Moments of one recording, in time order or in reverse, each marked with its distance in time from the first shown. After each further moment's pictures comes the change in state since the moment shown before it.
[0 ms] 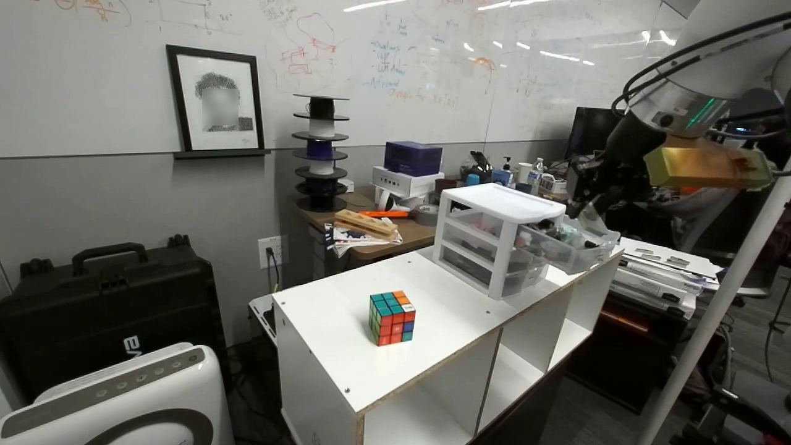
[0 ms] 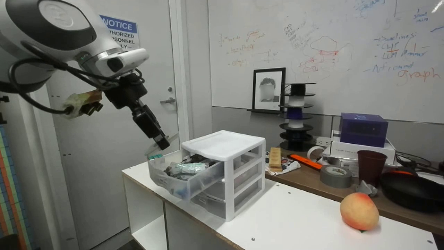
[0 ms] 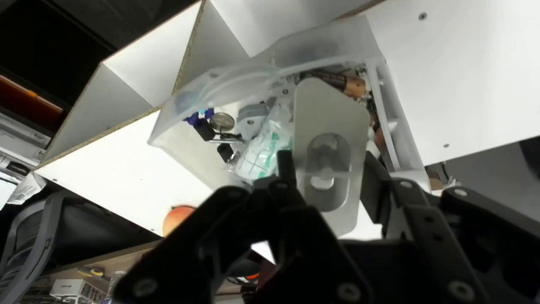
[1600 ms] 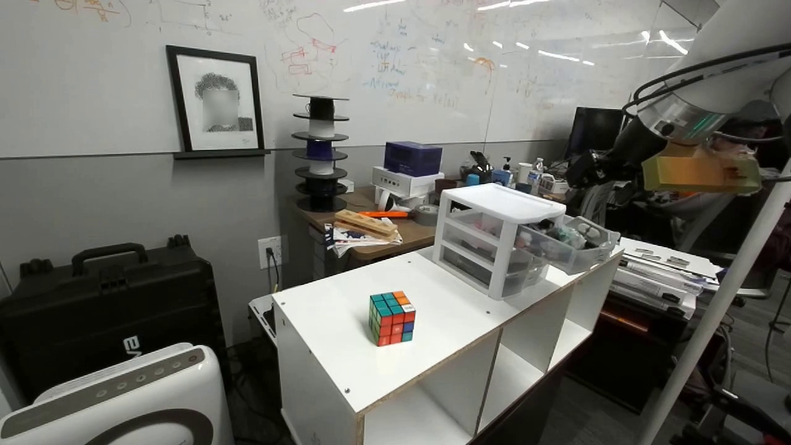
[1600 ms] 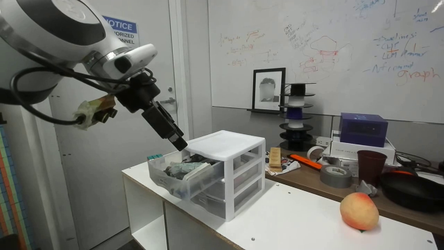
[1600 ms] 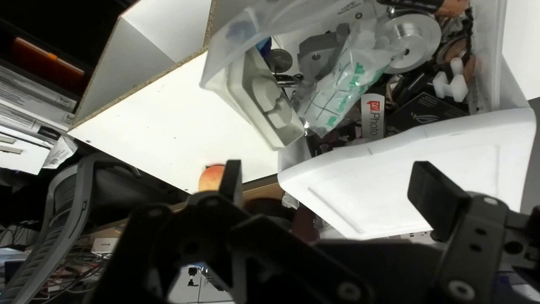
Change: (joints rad) arm -0.188 0.032 0.027 0.010 -0.307 0.117 0.208
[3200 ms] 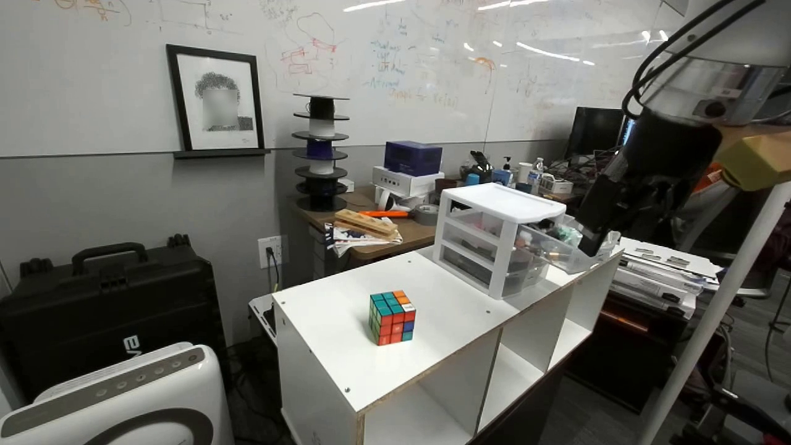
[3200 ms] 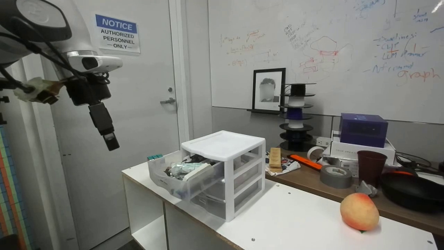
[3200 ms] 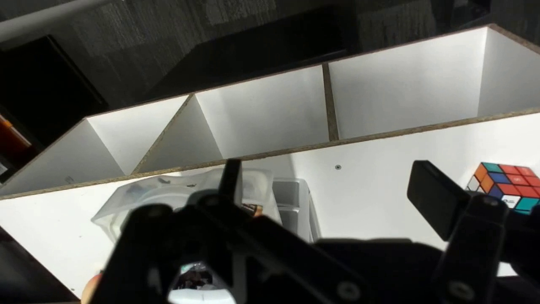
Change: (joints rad) arm 0.589 -0.119 -0.140 0.003 0.558 -0.501 -0.455
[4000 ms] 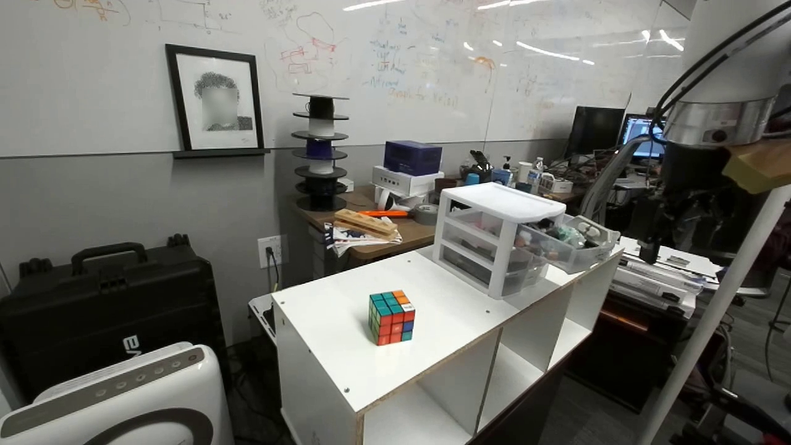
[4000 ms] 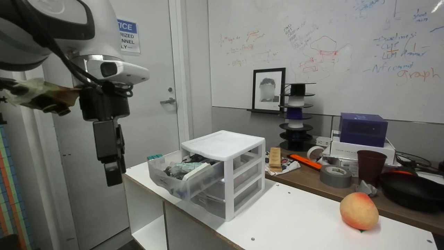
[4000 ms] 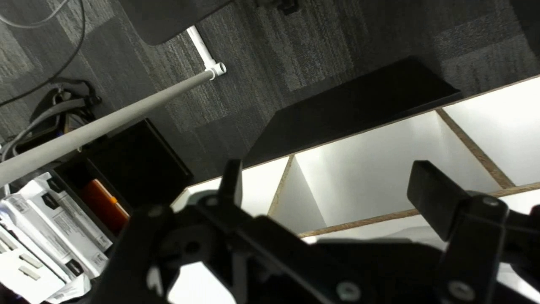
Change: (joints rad) arm -0.135 0.020 -0.186 -0.005 -0.092 -0.166 -0.088
